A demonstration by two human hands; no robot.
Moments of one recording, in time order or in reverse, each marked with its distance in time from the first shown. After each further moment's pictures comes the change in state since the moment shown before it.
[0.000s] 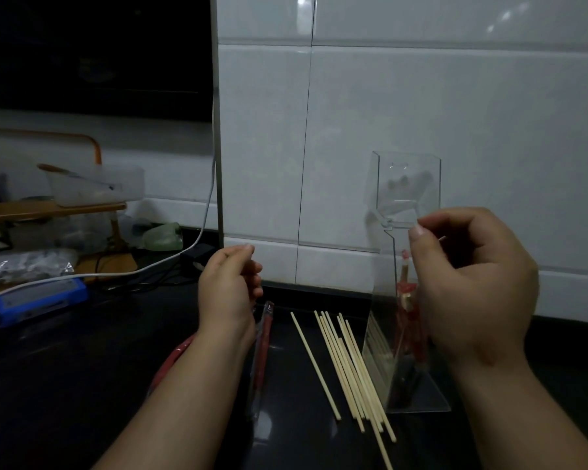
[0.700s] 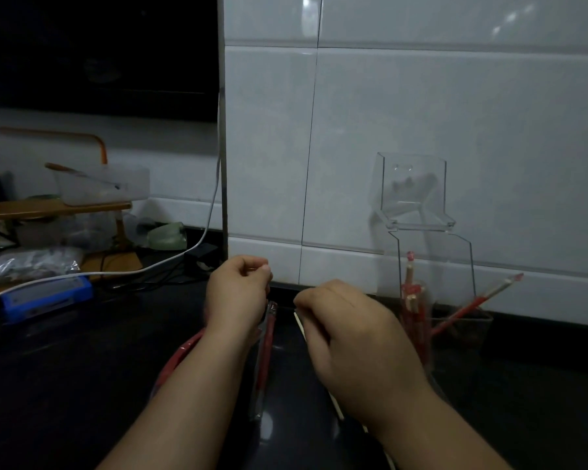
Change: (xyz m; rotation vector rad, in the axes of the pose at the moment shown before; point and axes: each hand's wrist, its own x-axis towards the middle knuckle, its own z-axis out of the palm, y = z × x) left_hand 0.008 -0.012 -0.006 0.512 0.025 0.075; right_hand -0.054 0.002 0.045 -0.208 -0.526 -0.372
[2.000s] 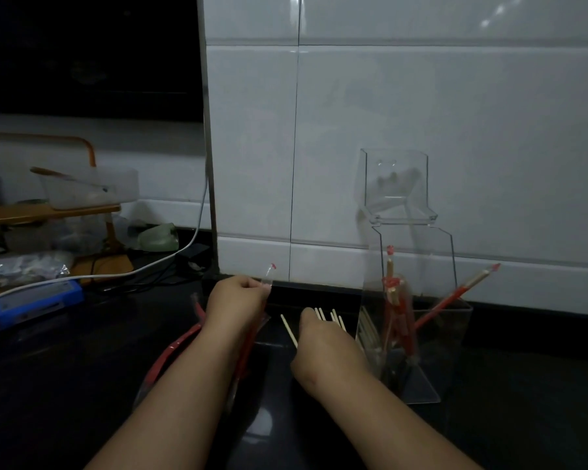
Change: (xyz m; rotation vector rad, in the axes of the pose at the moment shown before) left_hand 0.007 -0.028 0.006 0.240 -0.163 -0.152; right_hand -0.006 0.013 0.045 -0.163 -0.710 0.742
